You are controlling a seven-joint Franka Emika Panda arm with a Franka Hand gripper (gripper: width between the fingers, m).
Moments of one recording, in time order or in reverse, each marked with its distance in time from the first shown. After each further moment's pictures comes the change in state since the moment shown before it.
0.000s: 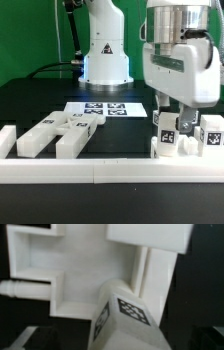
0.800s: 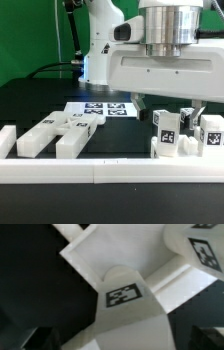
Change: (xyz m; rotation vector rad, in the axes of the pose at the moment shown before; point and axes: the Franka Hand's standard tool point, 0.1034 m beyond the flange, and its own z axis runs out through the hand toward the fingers) arm 0.010 0.003 0.001 -0.010 0.006 -0.692
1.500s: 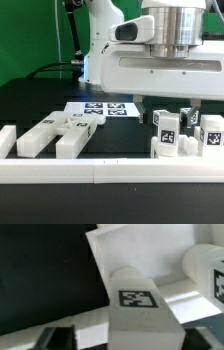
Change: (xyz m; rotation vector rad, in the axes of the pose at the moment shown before) arm -0.001 0.000 0.001 -0.020 0.005 -0.278
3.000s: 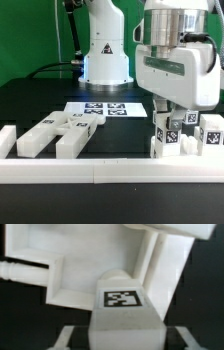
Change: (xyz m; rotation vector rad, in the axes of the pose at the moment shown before) arm -0.002 -0.004 0.002 0.020 0.008 1.113
